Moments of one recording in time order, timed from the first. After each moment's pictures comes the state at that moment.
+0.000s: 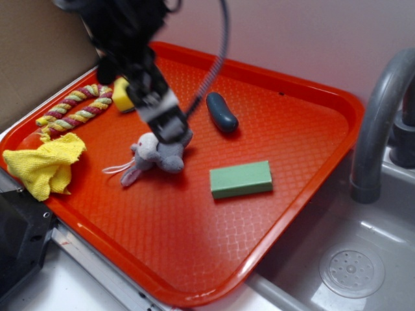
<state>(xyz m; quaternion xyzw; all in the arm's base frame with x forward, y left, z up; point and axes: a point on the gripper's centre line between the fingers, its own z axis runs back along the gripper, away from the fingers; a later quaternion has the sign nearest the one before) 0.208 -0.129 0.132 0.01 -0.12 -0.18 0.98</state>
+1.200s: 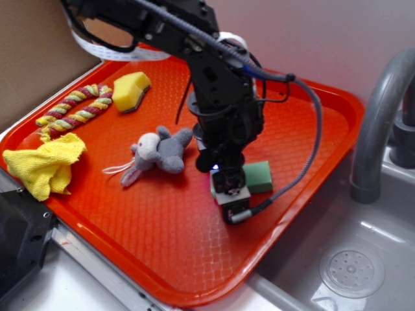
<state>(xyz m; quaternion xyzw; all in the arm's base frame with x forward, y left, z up) 0.238 -0.150 0.021 0.02 0.00 -0.24 0.97</state>
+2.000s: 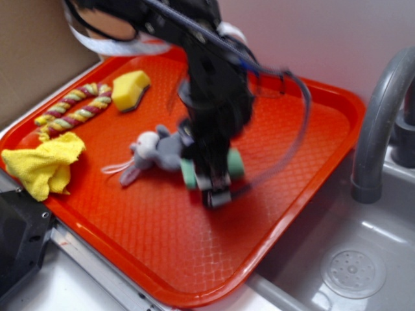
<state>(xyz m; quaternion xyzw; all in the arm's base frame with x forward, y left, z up) 0.232 -0.120 0.056 0.06 0.03 -0.18 0.98</state>
